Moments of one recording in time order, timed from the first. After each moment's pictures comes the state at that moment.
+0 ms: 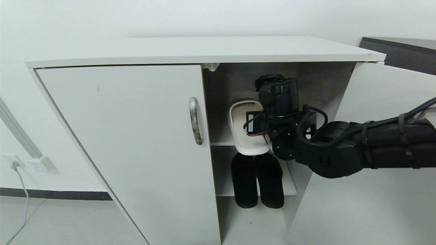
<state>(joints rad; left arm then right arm) 0.00 0.00 0.00 0.00 -0.02 0.01 0.78 2.01 -1.48 -0.35 -0.72 0.16</state>
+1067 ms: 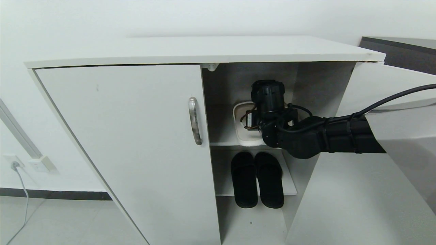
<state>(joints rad) 0.00 0.00 0.00 0.00 -0.02 0.01 0.70 2.19 -1.72 -0.26 -0.70 0.16</state>
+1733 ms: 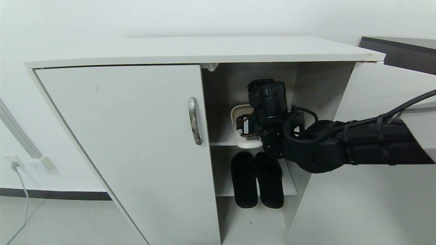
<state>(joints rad) 0.00 0.00 0.00 0.00 -0.02 0.01 0.80 2.06 -1.55 -0.27 -0.75 0.16</state>
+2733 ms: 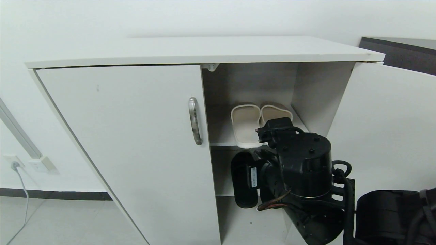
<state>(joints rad) 0.00 0.00 0.00 0.00 -0.02 0.01 1.00 1.81 -0.93 -0.65 -0.74 0.17</state>
